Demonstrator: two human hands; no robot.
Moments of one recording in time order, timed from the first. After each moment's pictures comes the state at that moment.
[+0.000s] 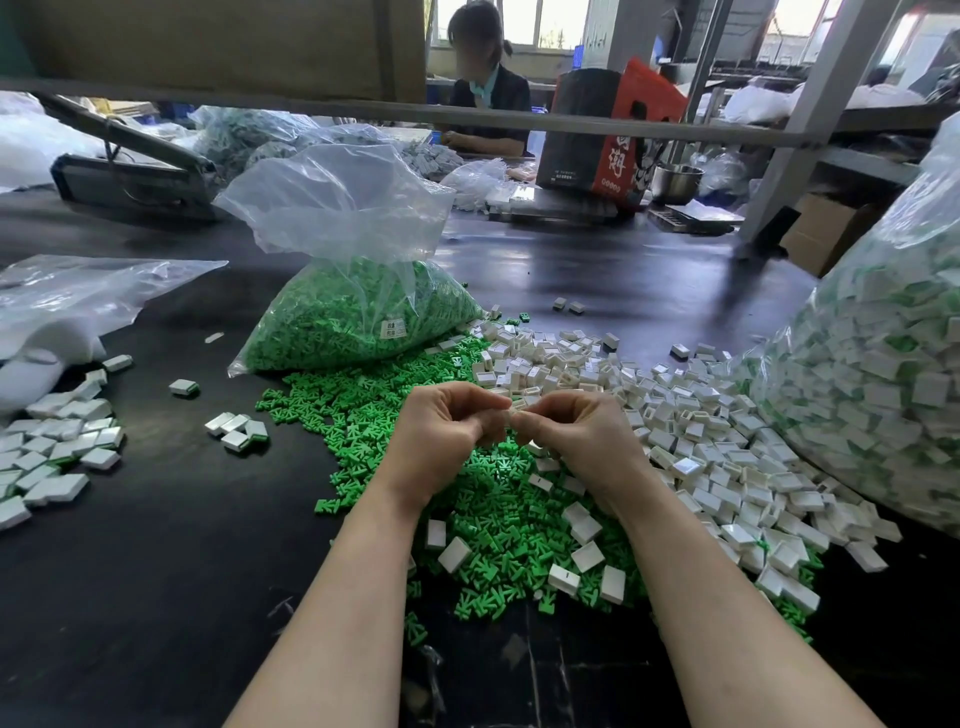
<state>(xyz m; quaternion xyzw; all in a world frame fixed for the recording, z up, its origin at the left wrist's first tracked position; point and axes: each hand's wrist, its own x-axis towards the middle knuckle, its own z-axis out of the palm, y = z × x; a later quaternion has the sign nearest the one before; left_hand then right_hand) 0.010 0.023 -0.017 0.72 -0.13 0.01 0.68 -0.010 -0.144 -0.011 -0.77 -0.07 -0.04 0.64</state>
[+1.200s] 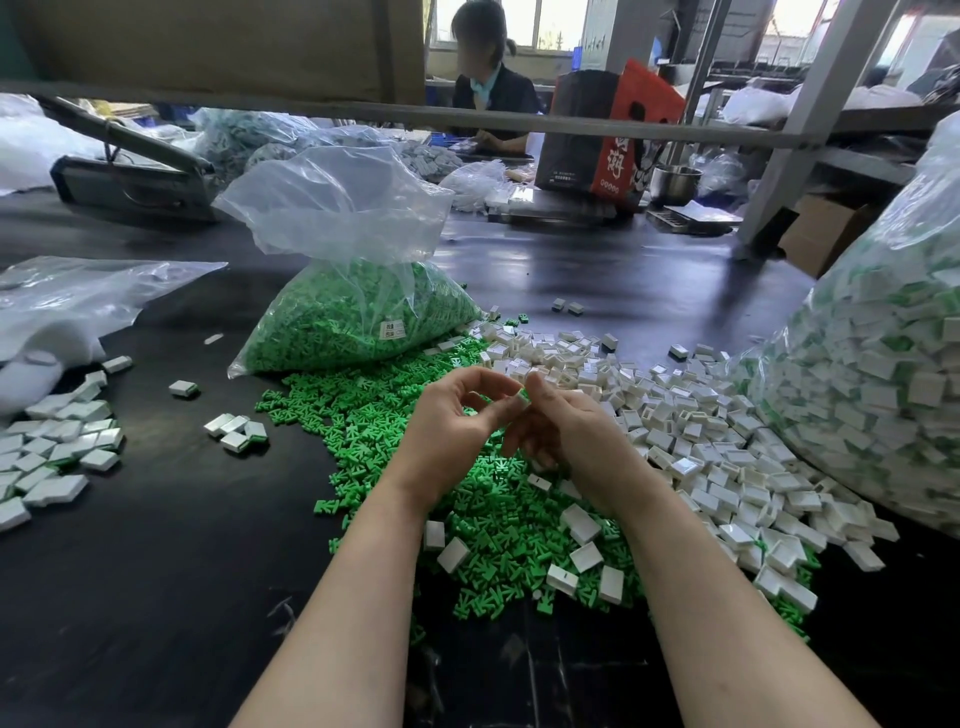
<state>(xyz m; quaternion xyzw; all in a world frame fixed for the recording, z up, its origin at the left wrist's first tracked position) 0.002 0.015 -0.001 0.75 -0.16 0.03 0.64 -0.006 -0.139 -0.011 -0.70 -0.09 0.06 0.70</state>
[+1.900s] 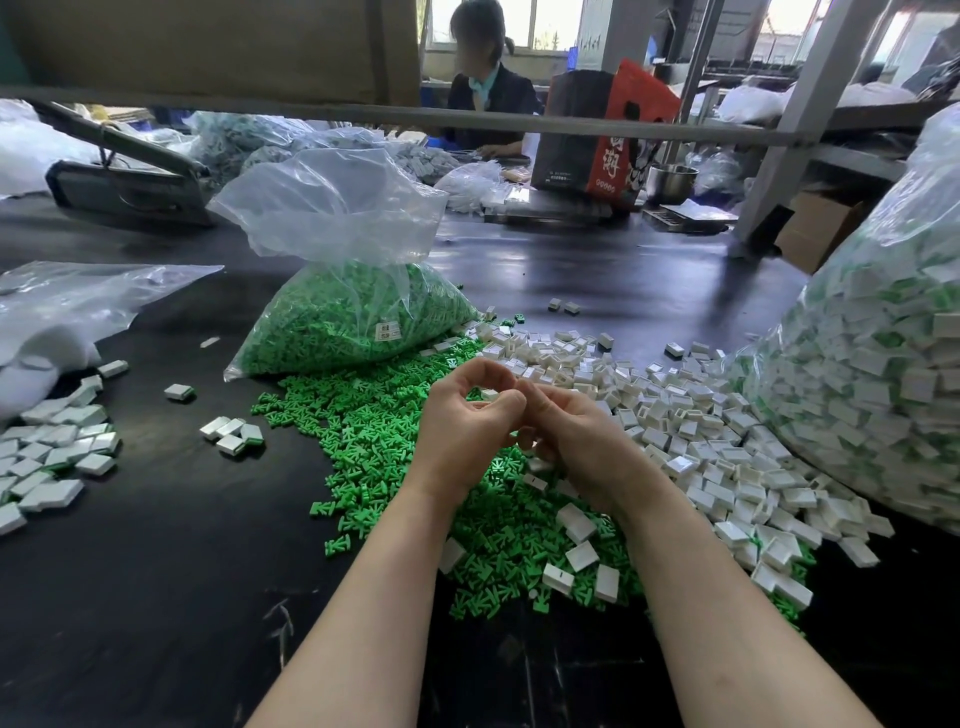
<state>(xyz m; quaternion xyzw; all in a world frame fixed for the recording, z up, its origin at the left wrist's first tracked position) -0.003 -0.007 0.000 0.68 -0.11 0.04 0.72 -0.006 -0.145 -0.010 -0.69 -0.11 0.08 0.71</state>
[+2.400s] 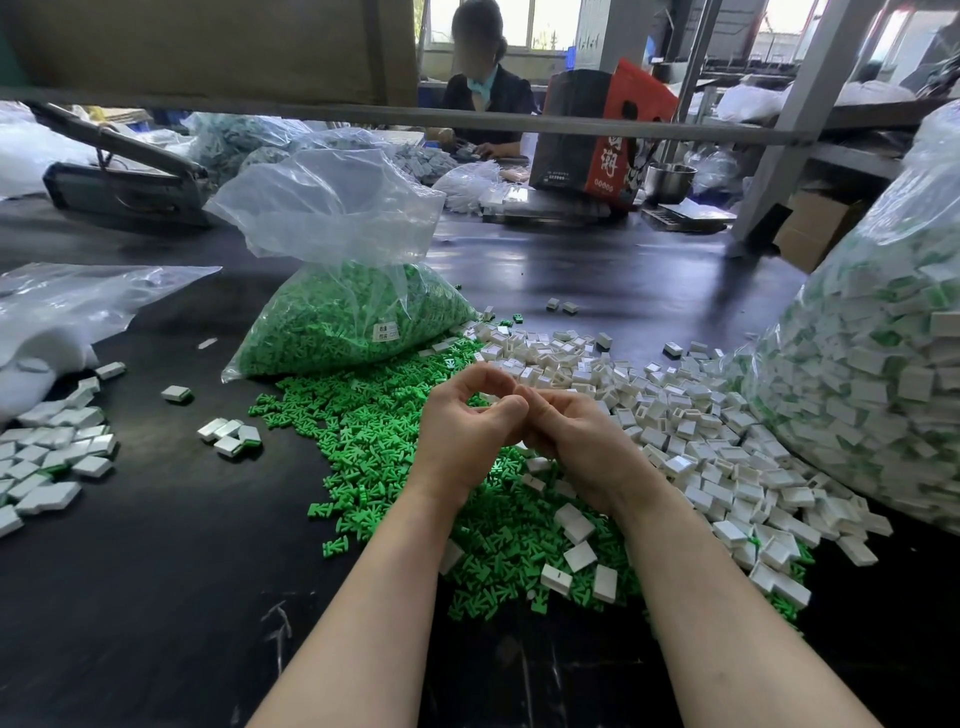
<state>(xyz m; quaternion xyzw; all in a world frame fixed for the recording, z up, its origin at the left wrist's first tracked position) 0.000 -0.012 -0.005 0.67 -0.10 0.05 0.73 -0.005 -0.145 -0.013 -0.70 -0.10 0.04 0.70</state>
